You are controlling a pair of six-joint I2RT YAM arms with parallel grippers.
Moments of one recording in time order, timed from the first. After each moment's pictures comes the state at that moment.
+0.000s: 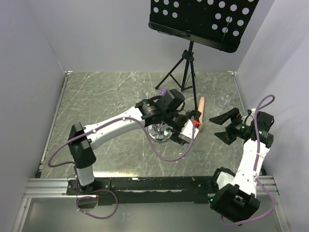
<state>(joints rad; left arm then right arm) -1.05 1.81 1.76 -0.64 0.70 0.99 -0.57 0.87 0.85 -0.96 -0.84 0.57</state>
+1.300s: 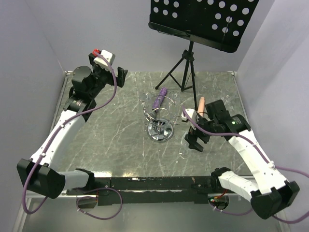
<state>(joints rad) -0.32 1.26 1.25 0.05 0.16 0.13 0.38 0.98 1.06 -1.13 -0.47 -0.66</state>
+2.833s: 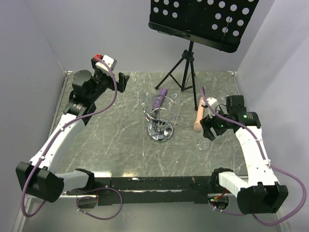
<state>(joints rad) -0.32 1.21 1.18 0.06 0.21 0.14 0.02 1.03 1.07 -1.12 -0.38 -0.61</state>
